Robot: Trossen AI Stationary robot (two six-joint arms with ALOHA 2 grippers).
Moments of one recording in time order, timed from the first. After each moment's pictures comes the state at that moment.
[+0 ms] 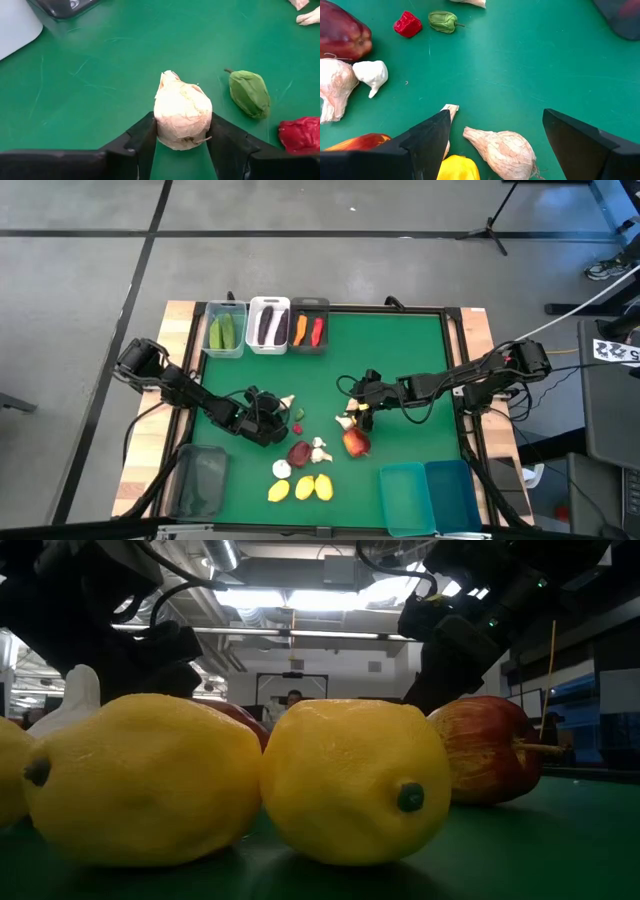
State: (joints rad) left arm -0.41 1.62 0.58 -0.04 -0.78 -0.91; right arm 0.13 1.53 0.75 0.00 0.20 0.26
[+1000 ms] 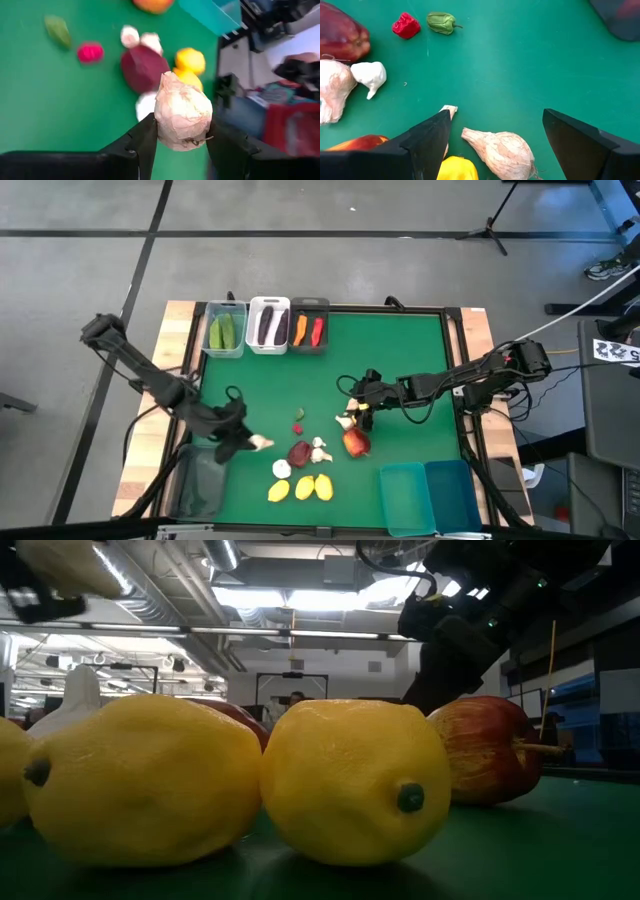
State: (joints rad) left arm -0.64 0.94 0.64 -0.36 -0.23 -1.07; right arm 0.13 1.53 0.75 0.00 0.21 0.27
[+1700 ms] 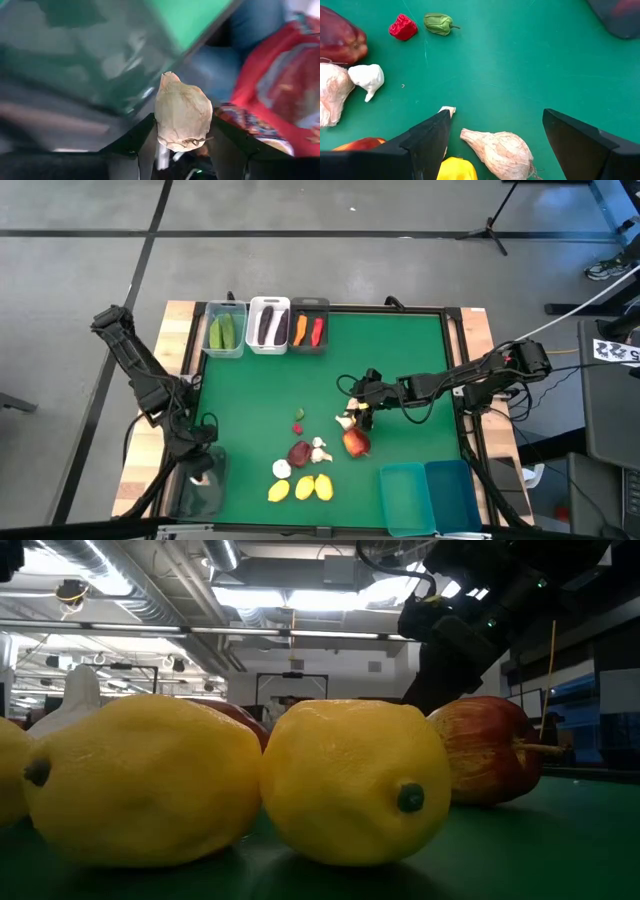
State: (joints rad) left arm -0.89 0.91 0.64 -0.59 0.27 -1.85; right arm 0.13 1.53 0.75 0.00 0.22 0.28
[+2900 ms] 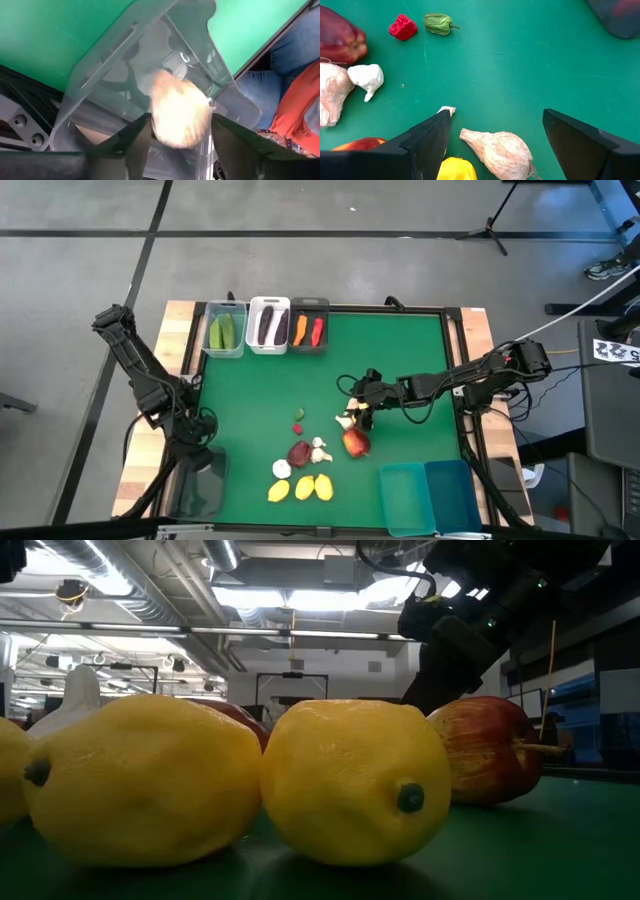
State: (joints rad) left arm -0.91 0.91 0.63 -0.77 0.17 -1.77; right arm 0.13 1.53 0.75 0.00 0.22 0.28
